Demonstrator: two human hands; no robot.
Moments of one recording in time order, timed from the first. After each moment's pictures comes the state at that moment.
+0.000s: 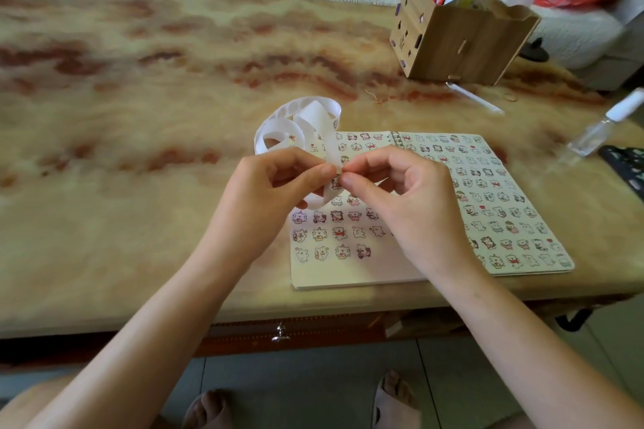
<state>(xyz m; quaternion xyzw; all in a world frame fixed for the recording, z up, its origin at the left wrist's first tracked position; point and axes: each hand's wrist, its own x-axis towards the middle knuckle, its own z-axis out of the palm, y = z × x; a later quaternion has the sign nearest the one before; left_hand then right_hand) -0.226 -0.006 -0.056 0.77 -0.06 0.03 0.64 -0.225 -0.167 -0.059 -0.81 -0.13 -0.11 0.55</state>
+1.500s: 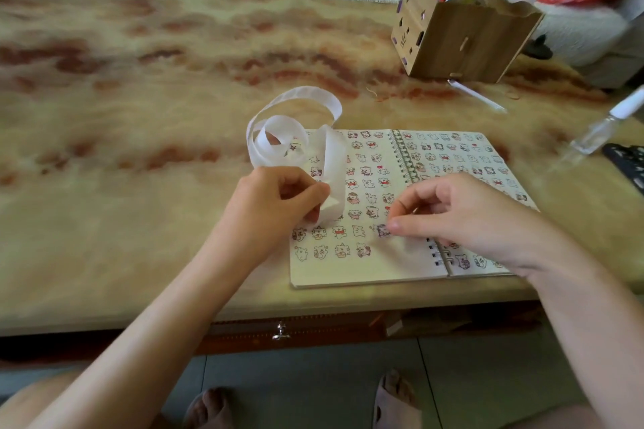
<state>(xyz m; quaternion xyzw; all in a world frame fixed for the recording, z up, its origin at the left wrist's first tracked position) -0.223 -0.006 -0.069 0.84 0.01 -0.03 0.54 -0.229 -0.214 -0.027 -0.88 -0.04 0.20 0.44</state>
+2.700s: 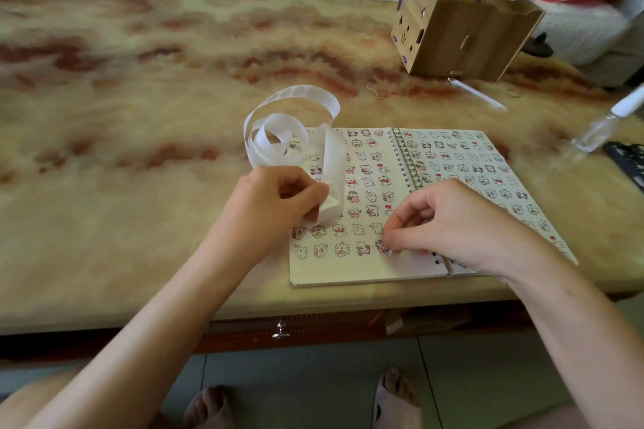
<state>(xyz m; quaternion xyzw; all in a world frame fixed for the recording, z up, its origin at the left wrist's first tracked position) -0.222 -0.006 -0.072 0.84 0.00 -0.03 0.54 -0.234 -0.204 -0.034 -0.90 0.00 0.19 0.38</state>
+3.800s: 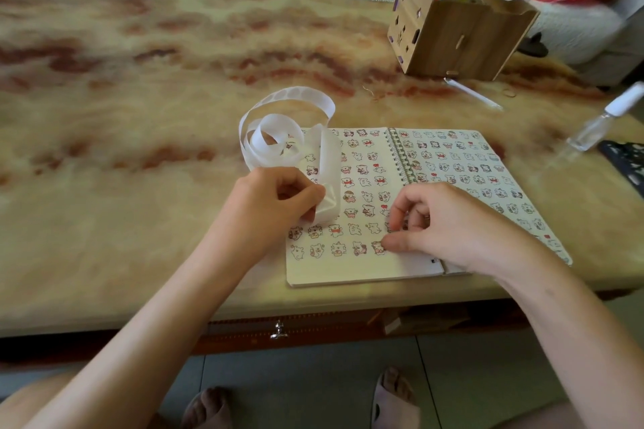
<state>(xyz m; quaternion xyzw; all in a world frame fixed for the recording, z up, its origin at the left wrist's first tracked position) -0.221 -0.007 -0.072 0.85 -0.01 -0.03 0.52 -0.230 -0.210 -0.041 -0.94 -0.01 0.17 0.29</state>
